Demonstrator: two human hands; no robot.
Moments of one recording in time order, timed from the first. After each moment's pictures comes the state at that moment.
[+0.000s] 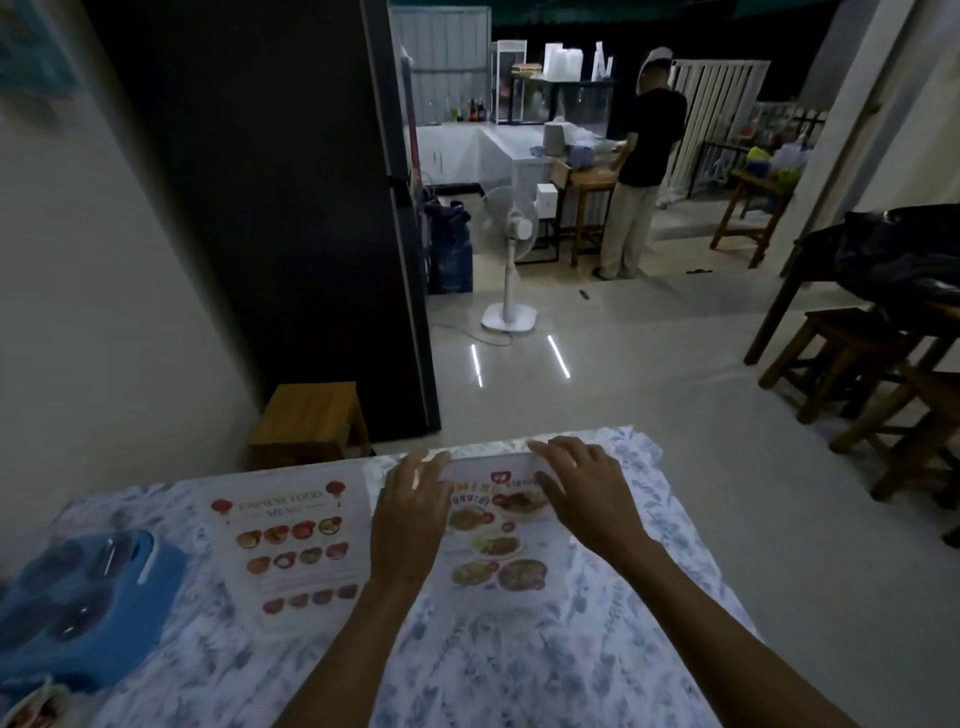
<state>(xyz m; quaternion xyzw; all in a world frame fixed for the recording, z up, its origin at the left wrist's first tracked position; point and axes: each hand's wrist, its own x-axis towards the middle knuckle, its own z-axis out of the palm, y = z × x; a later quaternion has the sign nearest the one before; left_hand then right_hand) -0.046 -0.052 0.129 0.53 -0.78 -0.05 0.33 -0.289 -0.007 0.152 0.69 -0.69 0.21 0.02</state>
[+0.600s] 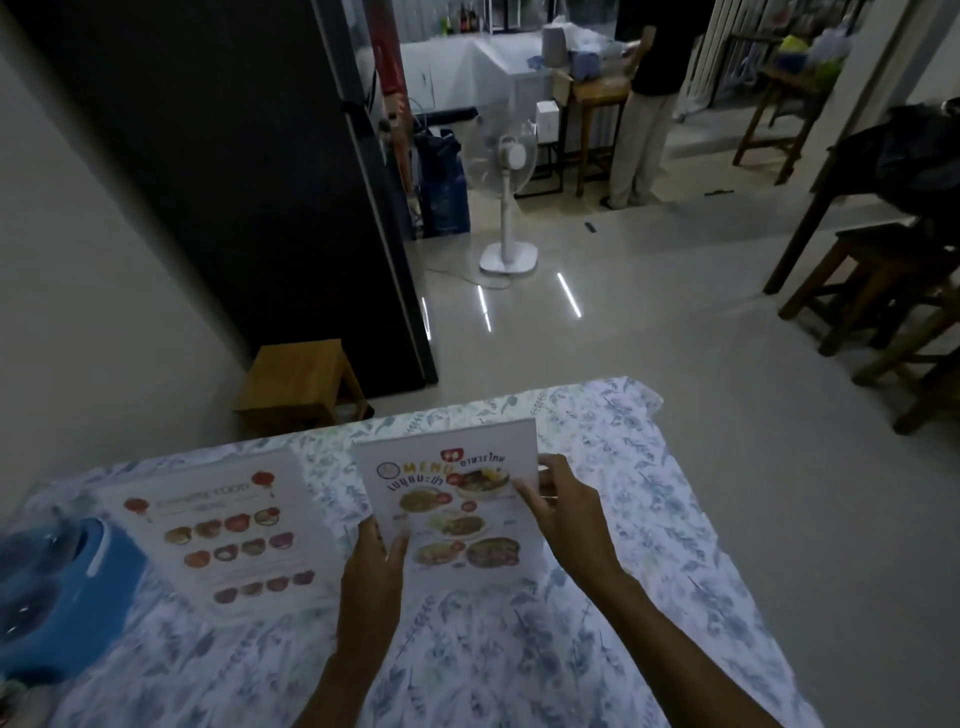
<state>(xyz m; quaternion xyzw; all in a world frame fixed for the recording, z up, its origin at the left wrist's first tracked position) -0.061 -0.017 0.042 0.67 -0.62 -0.27 0.31 -0.308 0.002 0.067 0.53 -0.67 0.44 -0.28</state>
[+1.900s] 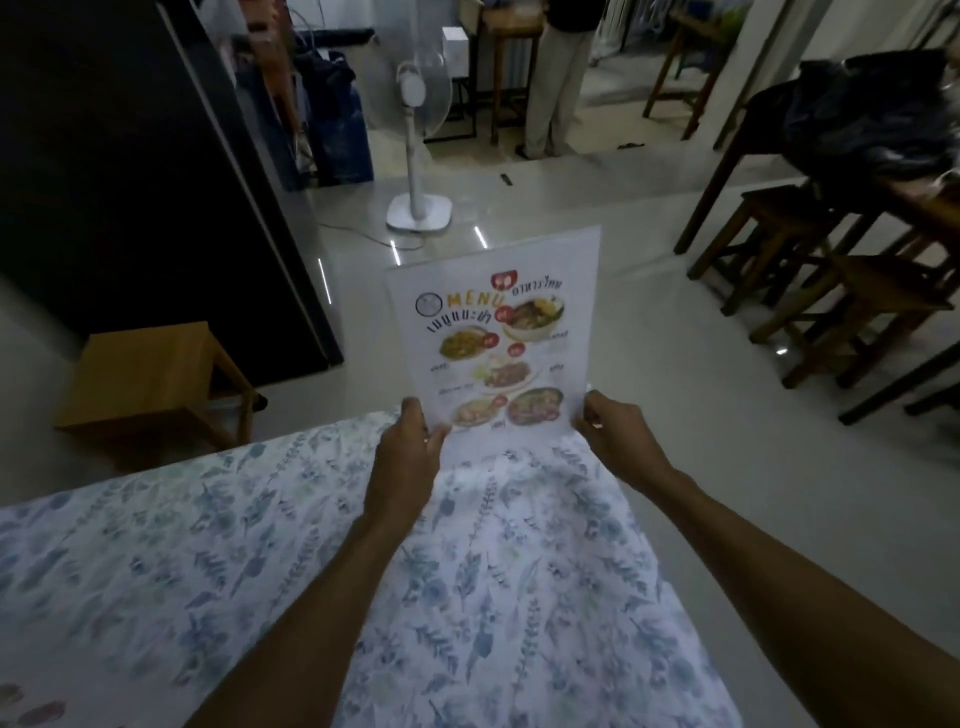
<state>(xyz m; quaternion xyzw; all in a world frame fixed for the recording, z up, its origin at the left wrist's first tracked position) -0.265 -0.181 0.055 0.53 -0.74 -0.29 0.28 -0.536 -0.107 0.028 0.56 -0.78 0.25 -0.14</state>
